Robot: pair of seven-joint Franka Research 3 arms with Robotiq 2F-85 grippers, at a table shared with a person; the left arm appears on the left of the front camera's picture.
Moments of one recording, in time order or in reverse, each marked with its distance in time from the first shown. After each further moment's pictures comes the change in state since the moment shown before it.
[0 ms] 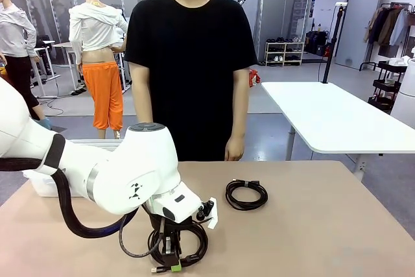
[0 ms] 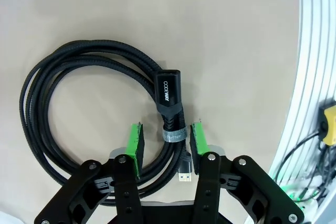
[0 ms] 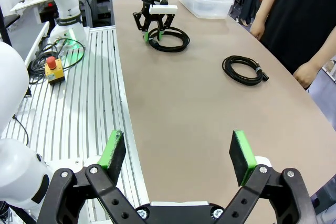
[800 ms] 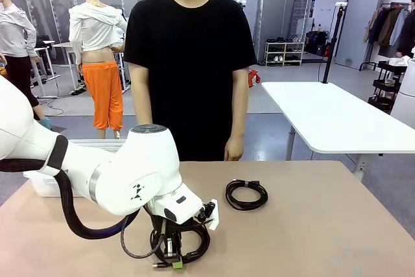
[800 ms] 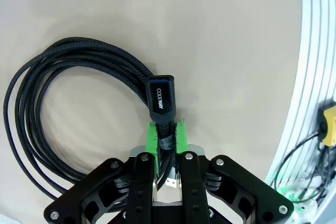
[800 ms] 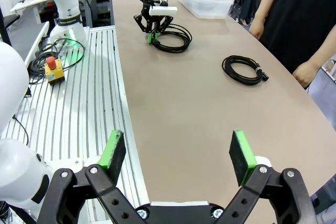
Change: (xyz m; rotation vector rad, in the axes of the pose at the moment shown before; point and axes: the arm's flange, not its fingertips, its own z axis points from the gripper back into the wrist) left arm 0.002 0.001 -0.002 -0.005 -0.001 -0.002; right arm 0.000 0.000 0.000 -0.001 0.000 0.000
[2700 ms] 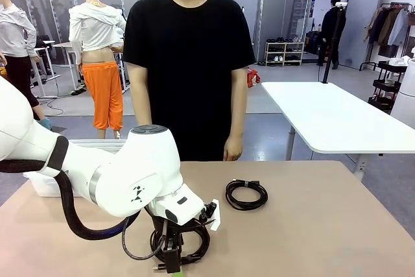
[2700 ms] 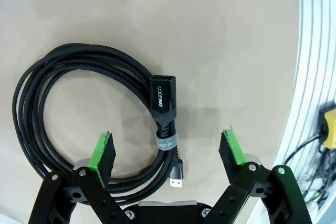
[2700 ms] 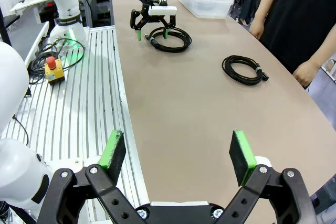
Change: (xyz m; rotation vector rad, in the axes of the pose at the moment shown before) left arm 0.003 -0.003 0.000 0.010 -0.007 -0.004; right arm 0.000 0.000 0.000 0.000 0.000 0.000
